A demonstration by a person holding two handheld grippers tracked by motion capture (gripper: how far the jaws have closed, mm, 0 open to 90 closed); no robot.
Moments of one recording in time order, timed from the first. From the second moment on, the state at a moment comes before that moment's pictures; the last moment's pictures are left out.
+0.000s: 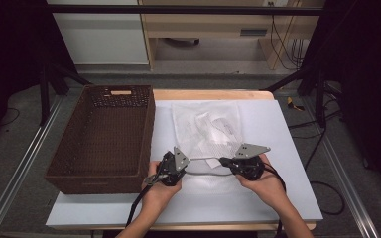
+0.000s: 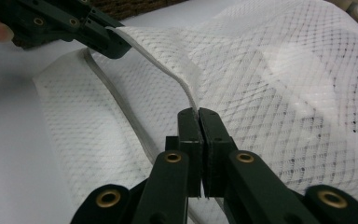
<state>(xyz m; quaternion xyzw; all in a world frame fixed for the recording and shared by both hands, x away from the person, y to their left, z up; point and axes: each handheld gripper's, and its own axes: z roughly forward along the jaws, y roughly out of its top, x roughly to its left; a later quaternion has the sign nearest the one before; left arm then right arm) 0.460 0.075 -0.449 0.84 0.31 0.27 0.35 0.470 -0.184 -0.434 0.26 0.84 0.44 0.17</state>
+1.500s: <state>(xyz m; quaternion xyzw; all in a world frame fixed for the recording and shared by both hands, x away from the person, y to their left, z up) 0.433 0.079 -0.447 0.82 0.33 0.23 0.41 0.468 -0.180 -0.470 0.25 0.88 0.36 0.16</state>
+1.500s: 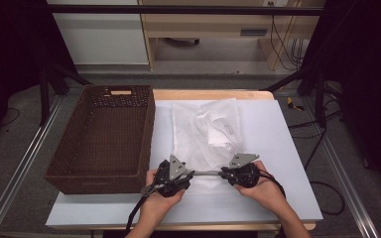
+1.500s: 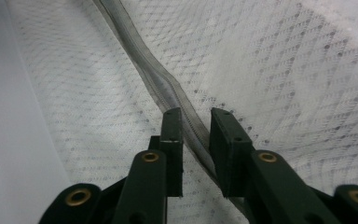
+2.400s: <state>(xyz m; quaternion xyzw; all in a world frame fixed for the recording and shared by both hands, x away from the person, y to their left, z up) 0.434 0.087 -0.423 0.79 0.36 0.20 0.45 0.457 -0.187 -0.435 0.27 0.83 0.43 0.23</state>
